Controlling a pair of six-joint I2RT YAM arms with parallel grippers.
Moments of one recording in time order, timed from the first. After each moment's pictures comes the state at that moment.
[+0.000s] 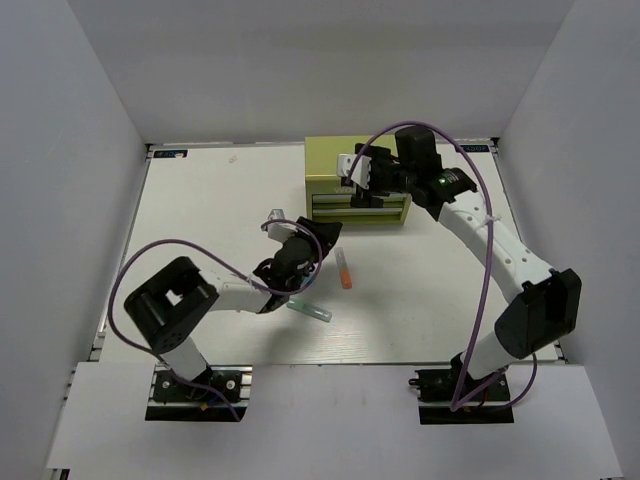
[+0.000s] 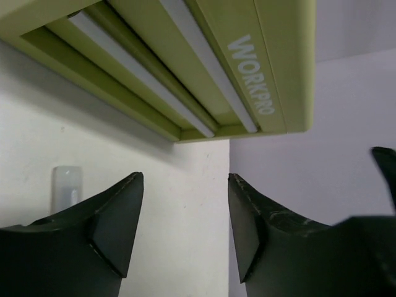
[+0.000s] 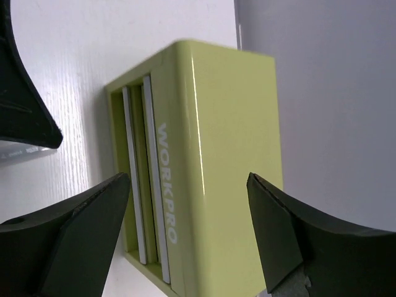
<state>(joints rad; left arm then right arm) -0.86 1.63 0.64 0.78 -0.49 -1.27 0.50 1.52 1.48 -0.50 -0.48 -1.09</state>
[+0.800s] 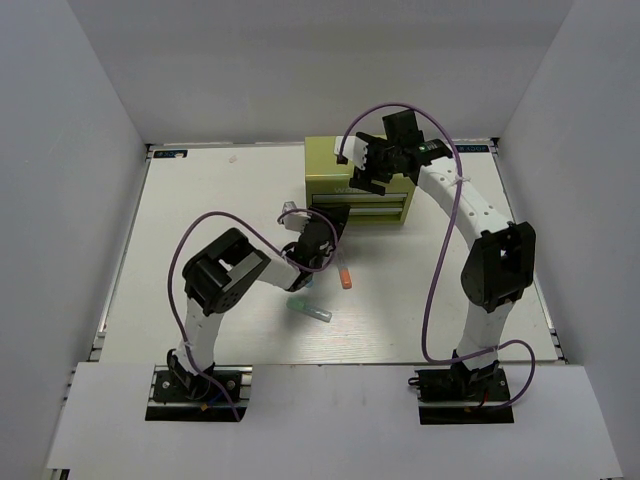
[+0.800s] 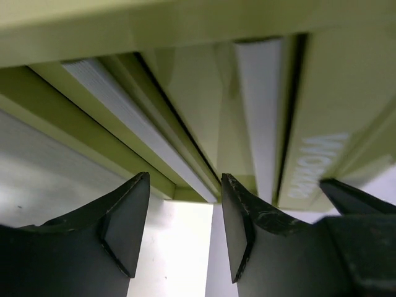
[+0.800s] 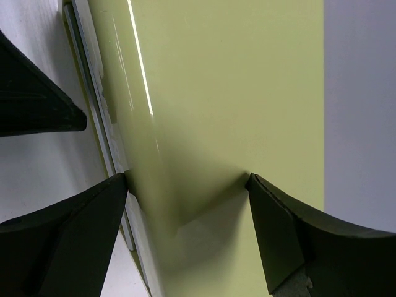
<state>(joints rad) -0.79 2.04 0.94 0.92 -0.52 -1.44 0.41 1.88 1.78 -0.68 -0.35 -1.08</state>
